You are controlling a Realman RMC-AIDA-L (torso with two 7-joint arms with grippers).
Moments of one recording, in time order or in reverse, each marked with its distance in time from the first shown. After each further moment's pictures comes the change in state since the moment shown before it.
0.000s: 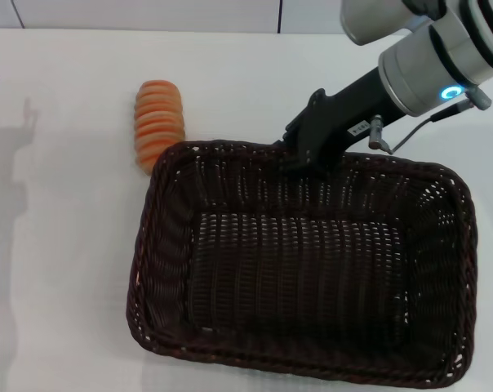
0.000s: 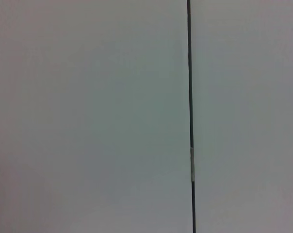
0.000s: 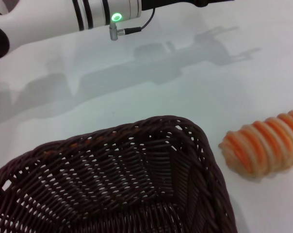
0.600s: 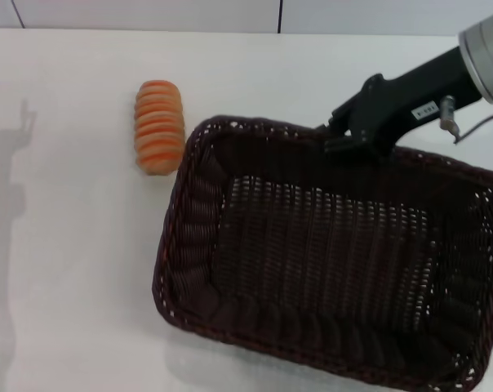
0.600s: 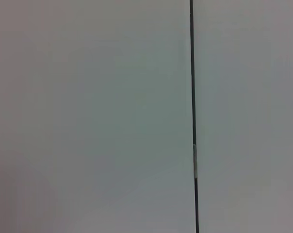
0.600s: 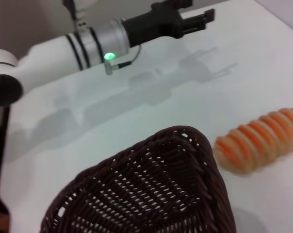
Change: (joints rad) left arm 0.006 0.000 0.000 0.001 0.000 0.000 0.004; right arm -0.080 -0.011 0.227 -0.113 0.010 -0.207 0.027
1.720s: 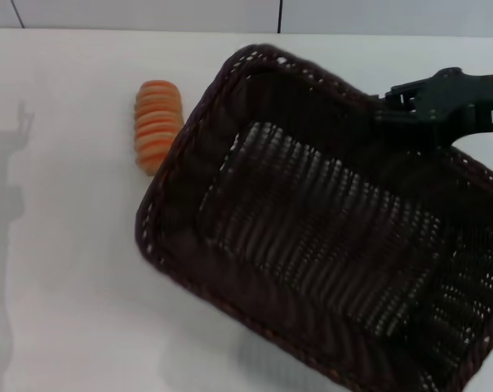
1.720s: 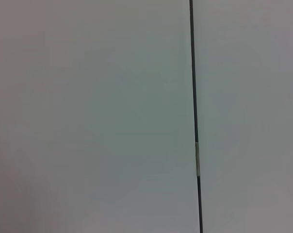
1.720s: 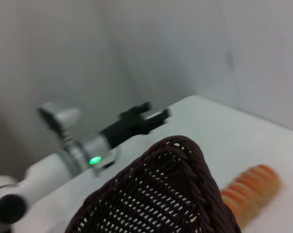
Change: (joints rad) left arm 0.006 0.002 0.001 0.000 0.000 0.001 0.015; right arm -0.383 0.003 0.016 -0.259 0.356 0.074 0.108
